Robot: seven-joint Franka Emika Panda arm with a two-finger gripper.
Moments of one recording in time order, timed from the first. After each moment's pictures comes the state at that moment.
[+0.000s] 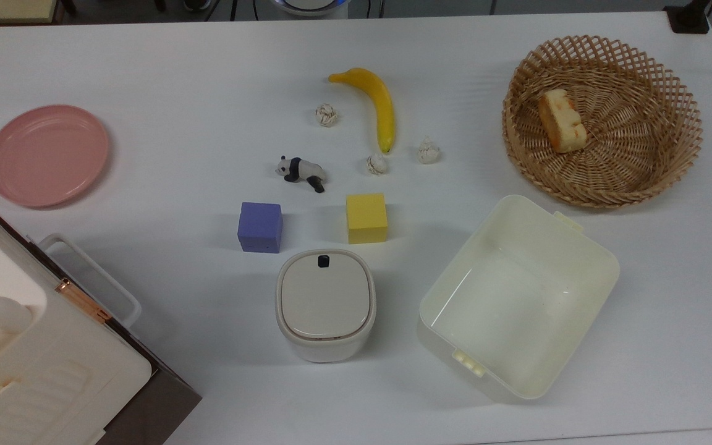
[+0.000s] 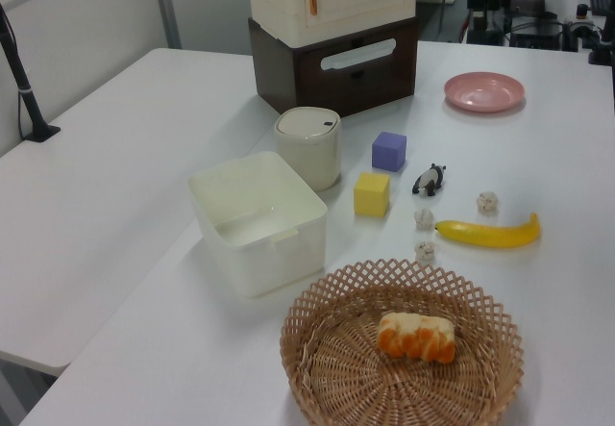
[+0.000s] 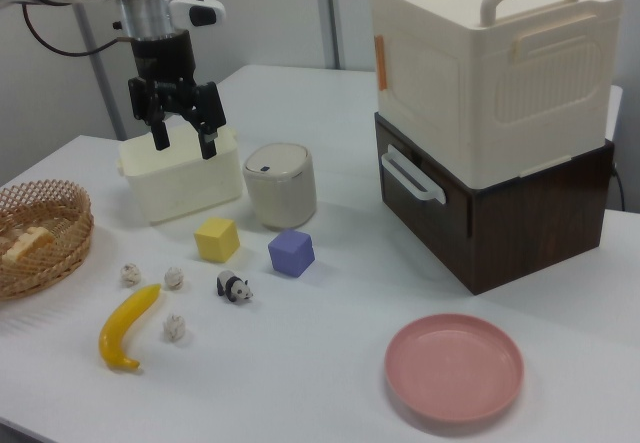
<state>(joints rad) 0.14 -0.01 -0.15 -1.55 -0.06 1.44 0.02</state>
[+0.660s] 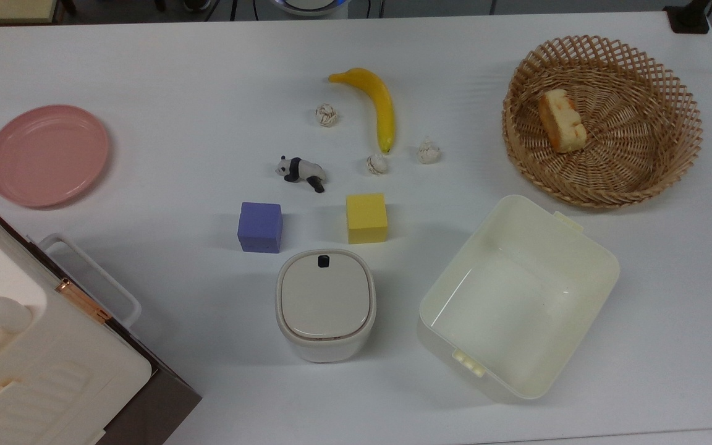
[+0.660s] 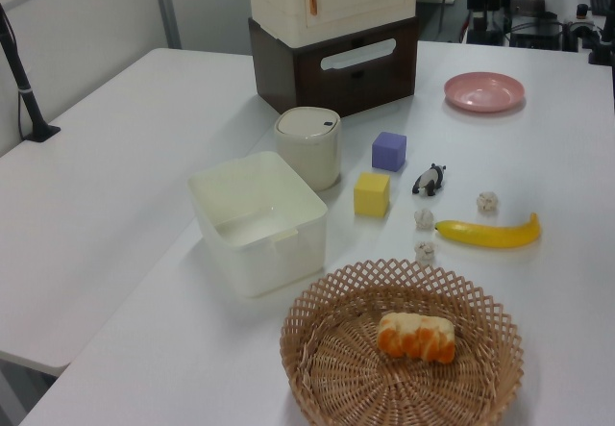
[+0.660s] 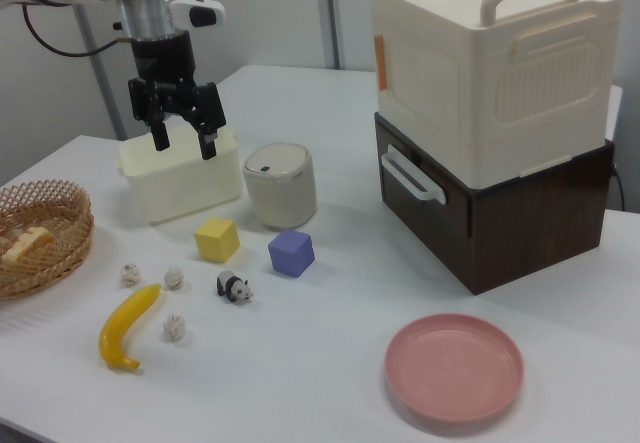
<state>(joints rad) 0.14 -0.01 -0.15 -1.55 -0.06 1.44 0.02</state>
